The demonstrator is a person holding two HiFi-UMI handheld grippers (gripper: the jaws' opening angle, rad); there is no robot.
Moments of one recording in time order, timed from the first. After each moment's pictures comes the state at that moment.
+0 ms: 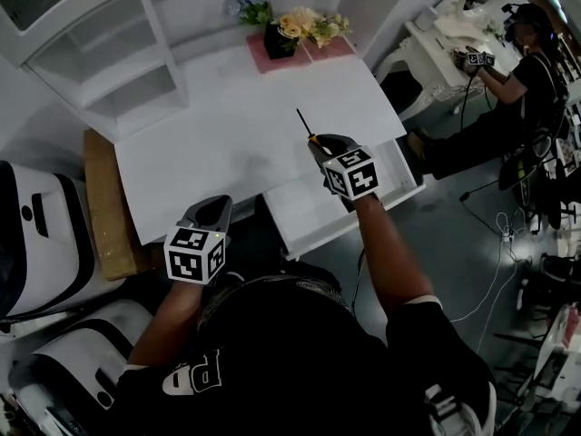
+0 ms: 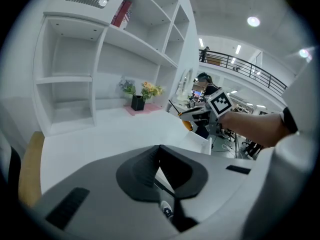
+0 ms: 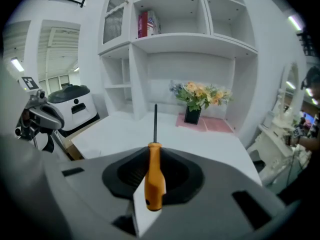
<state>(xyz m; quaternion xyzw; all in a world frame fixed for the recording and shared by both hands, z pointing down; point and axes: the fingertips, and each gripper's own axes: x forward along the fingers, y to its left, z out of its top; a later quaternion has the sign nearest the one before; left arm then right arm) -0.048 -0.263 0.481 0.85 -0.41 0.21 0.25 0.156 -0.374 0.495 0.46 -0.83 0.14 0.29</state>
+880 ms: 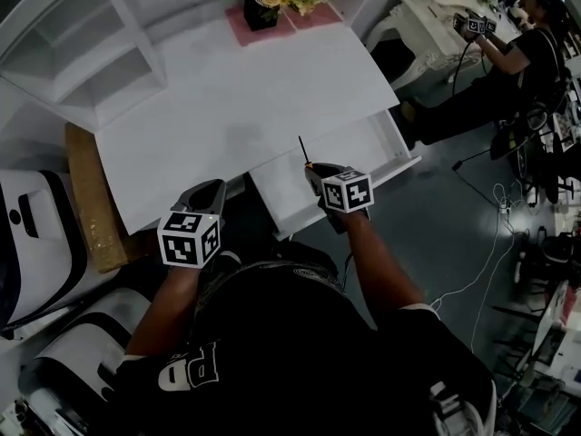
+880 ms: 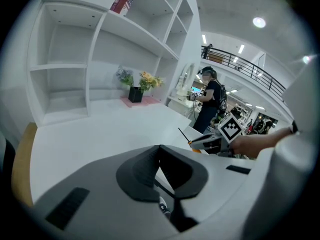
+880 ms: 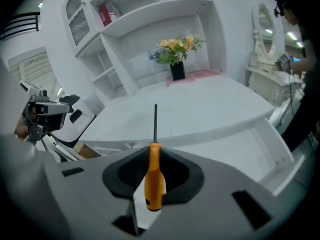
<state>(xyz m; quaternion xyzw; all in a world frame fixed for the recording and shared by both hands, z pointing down) -0.022 -0.263 0.511 0.85 -0.39 0.23 0.28 0.192 -0.270 0.615 0.47 -0.77 0.35 0.27</state>
